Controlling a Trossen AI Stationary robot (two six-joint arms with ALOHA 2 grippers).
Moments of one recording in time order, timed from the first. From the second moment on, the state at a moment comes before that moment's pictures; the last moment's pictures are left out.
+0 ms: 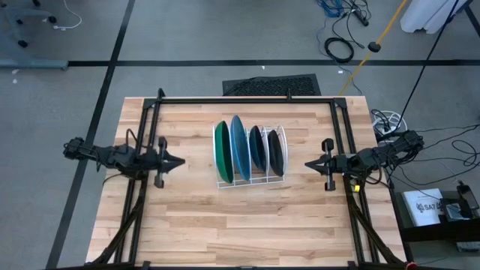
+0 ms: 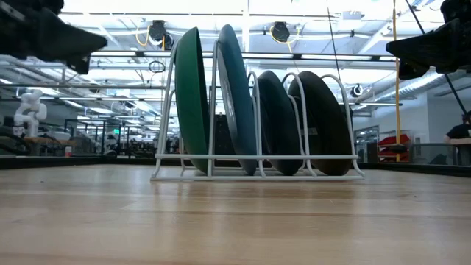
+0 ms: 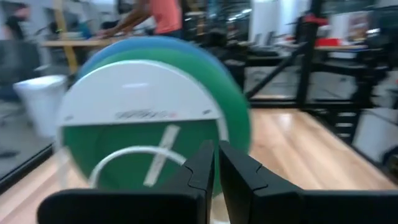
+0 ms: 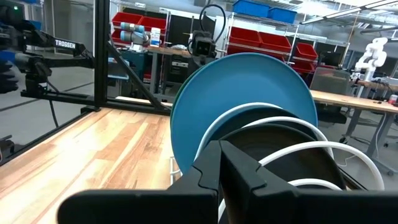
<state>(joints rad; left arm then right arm) -0.28 0.01 0.11 -0.10 -0.29 0.03 0.43 0.00 0.01 0.09 0.44 -0.17</state>
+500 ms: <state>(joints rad) -0.28 0.01 0.01 0.06 -0.11 0.05 0.43 0.00 0.01 0.09 0.44 -0.17</state>
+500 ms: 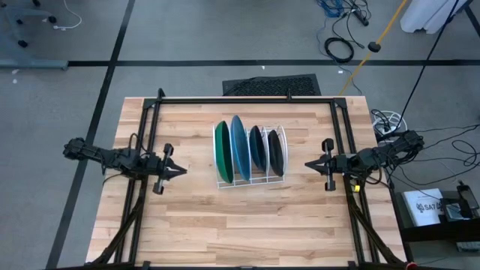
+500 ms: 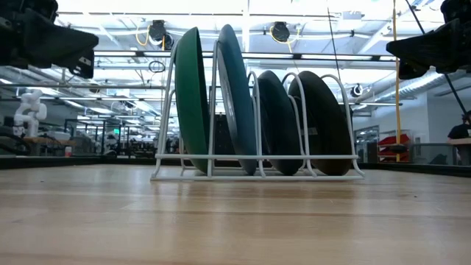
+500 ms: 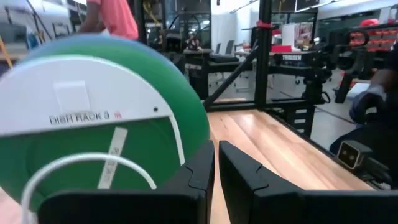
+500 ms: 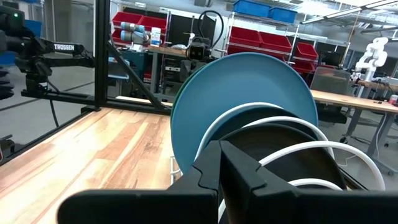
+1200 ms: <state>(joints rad) -0.09 0.01 0.01 0.03 -0.09 0.10 0.43 0.00 0.01 0.09 0.44 -0.17</state>
